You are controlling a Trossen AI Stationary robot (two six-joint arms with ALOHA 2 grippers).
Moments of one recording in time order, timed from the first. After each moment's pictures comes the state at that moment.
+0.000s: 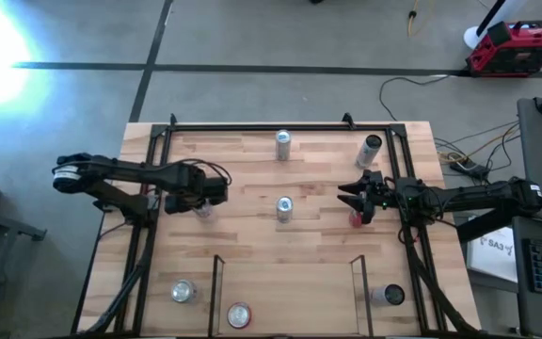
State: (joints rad) left arm 0.06 1.35 0.91 -1.07 -0.09 -1.74; right arm -0.07 0.56 0.03 0.44 0.08 0.45
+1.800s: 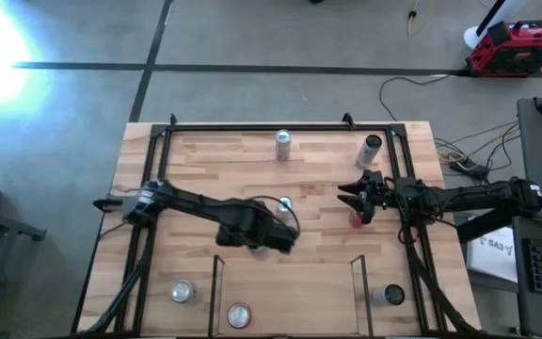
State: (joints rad) left arm -0.30 2.13 2.24 -1.57 -0.09 -1.82; right arm -0.07 0.56 0.03 0.44 0.08 0.45
